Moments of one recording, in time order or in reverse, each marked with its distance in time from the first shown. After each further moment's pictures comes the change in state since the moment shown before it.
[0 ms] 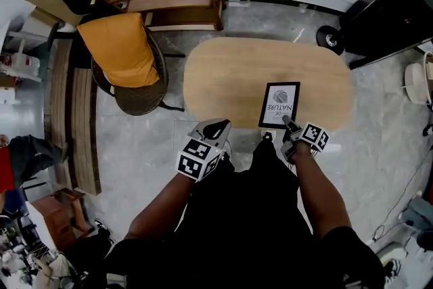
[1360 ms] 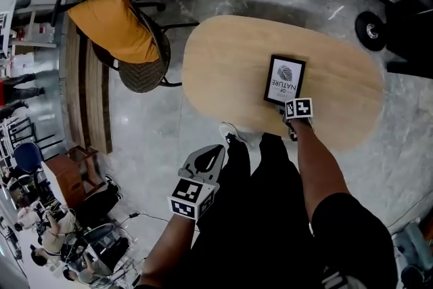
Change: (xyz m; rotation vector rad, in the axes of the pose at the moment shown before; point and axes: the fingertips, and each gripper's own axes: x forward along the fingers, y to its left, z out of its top) left arm 0.080 -0.009 -0.007 -0.267 0.123 0.279; right arm 0.188 -0.176 0.021 -0.644 0.710 -0.305
